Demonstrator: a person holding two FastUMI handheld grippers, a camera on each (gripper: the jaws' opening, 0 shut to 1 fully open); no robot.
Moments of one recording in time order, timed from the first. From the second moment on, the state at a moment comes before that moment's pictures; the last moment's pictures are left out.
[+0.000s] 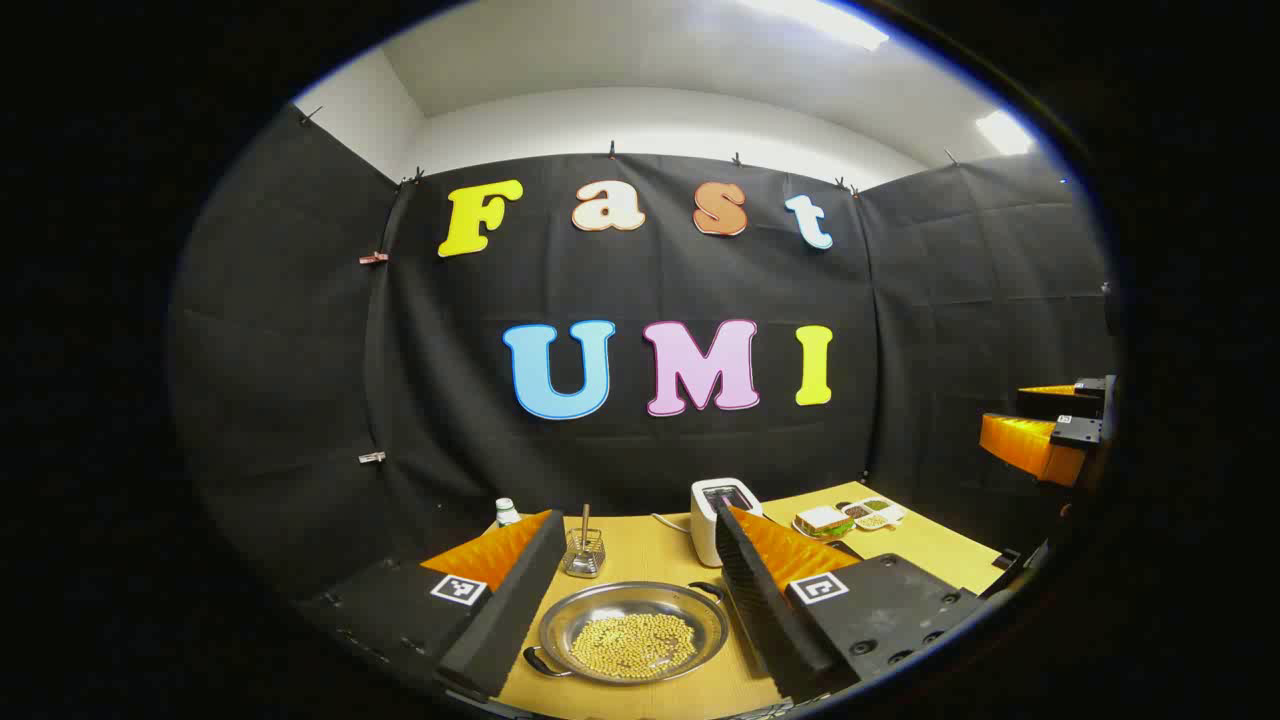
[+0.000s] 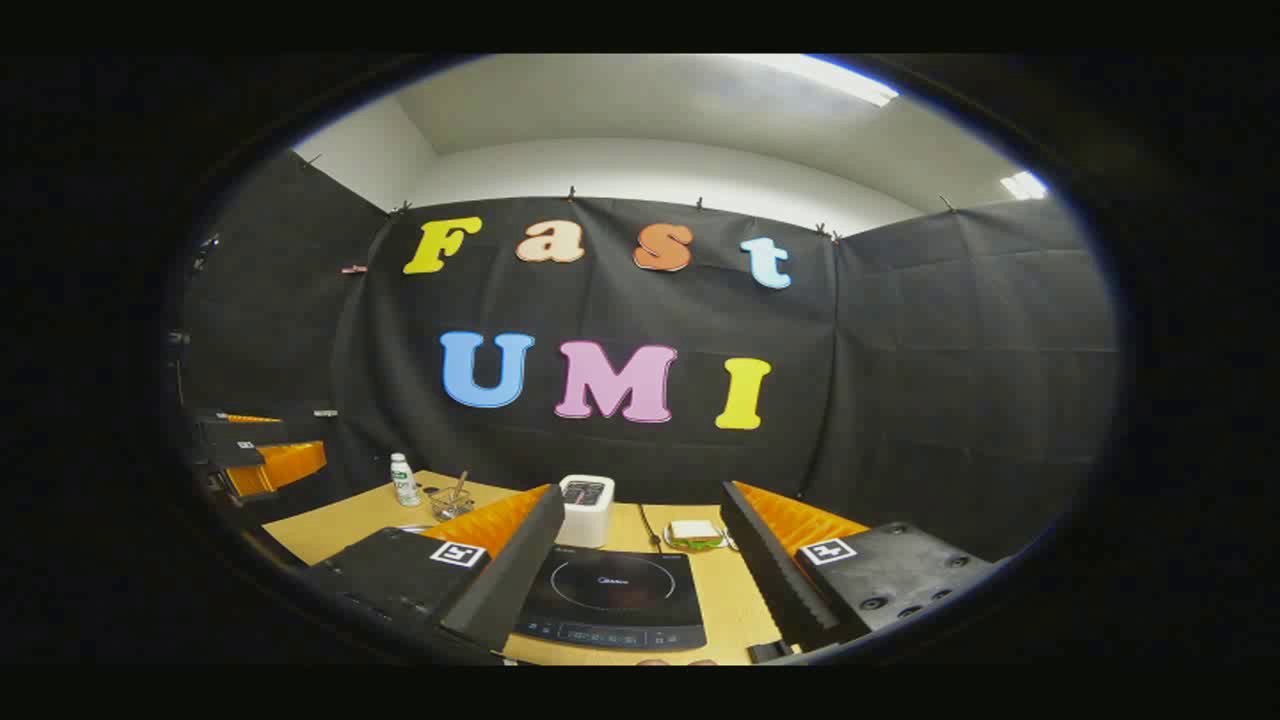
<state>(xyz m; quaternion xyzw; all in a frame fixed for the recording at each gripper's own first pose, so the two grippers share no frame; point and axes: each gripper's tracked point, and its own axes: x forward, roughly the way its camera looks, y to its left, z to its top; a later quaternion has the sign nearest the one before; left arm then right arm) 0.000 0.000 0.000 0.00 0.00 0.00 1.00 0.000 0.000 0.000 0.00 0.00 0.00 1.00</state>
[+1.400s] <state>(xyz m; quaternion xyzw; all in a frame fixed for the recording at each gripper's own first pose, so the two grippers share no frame) 0.012 0.008 -0.033 -0.01 0.05 -0.01 1.00 0.015 0.010 -0.016 0.03 0.02 -0.01 1.00</state>
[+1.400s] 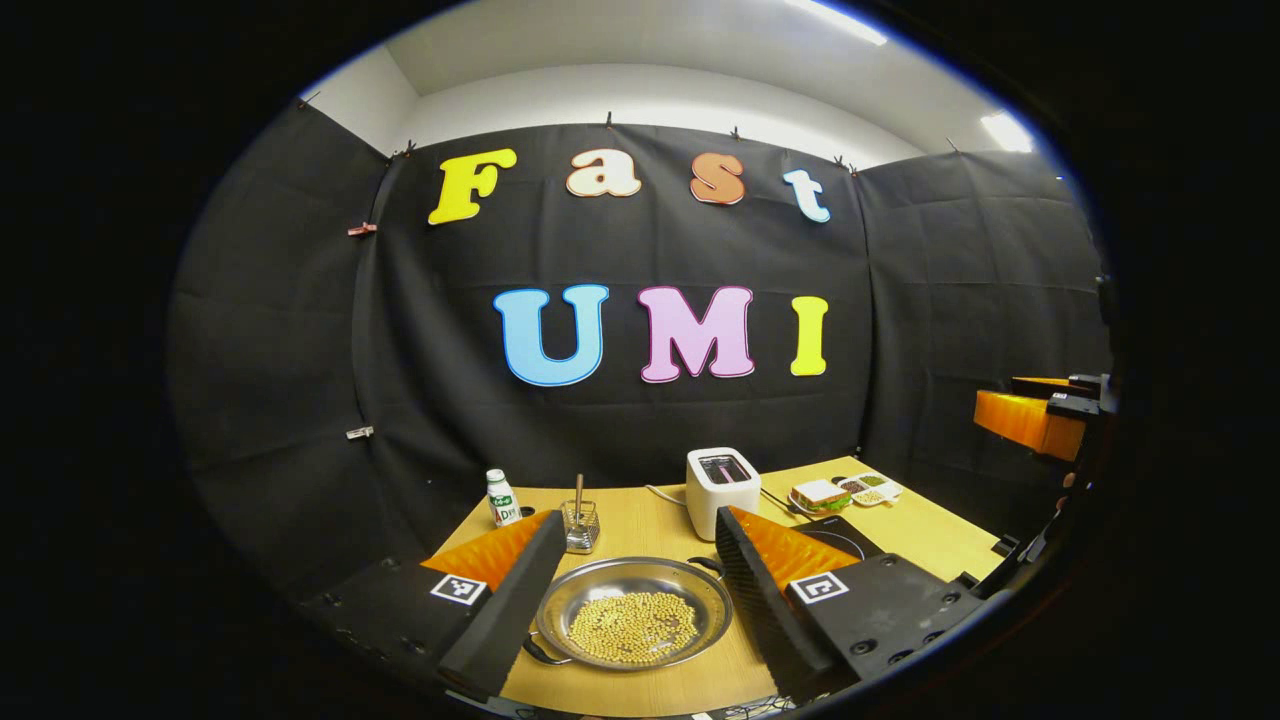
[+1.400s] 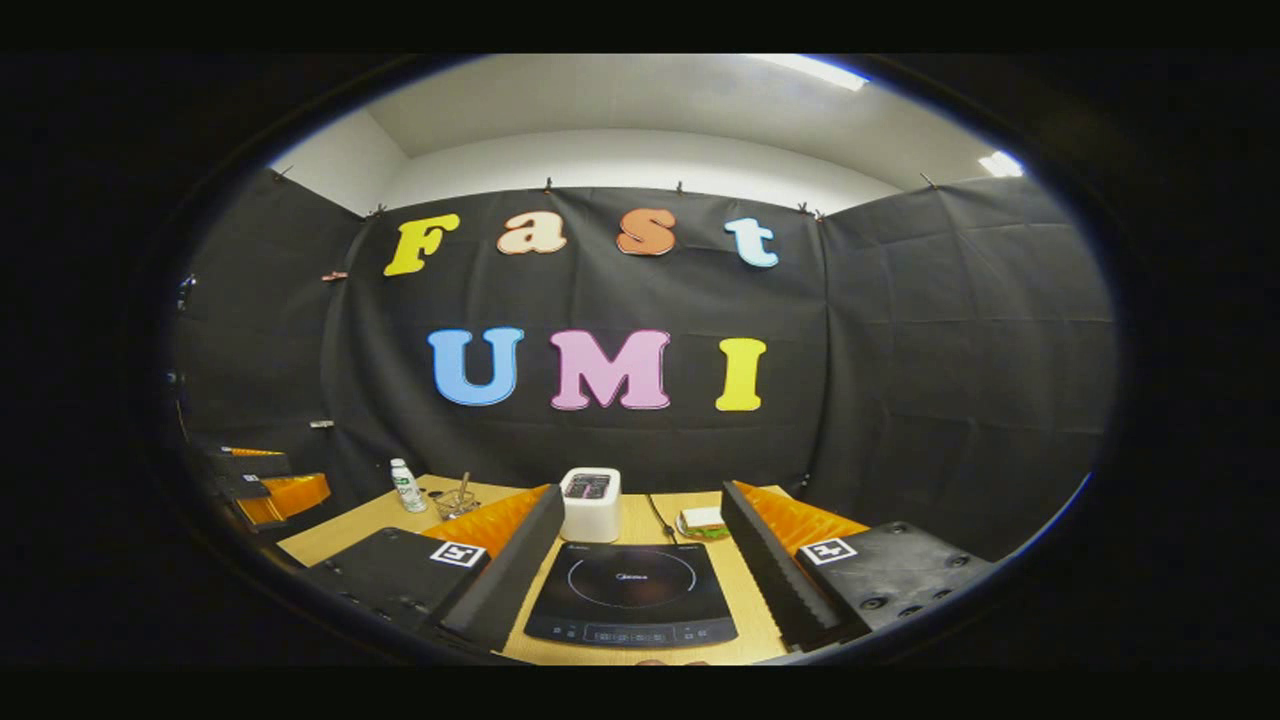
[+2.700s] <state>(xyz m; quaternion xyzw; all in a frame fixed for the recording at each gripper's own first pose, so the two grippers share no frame) 0.004 0.036 -0.200 0.01 0.25 -0.11 0.96 0.004 0.015 -0.067 0.03 0.09 -0.02 1.00</state>
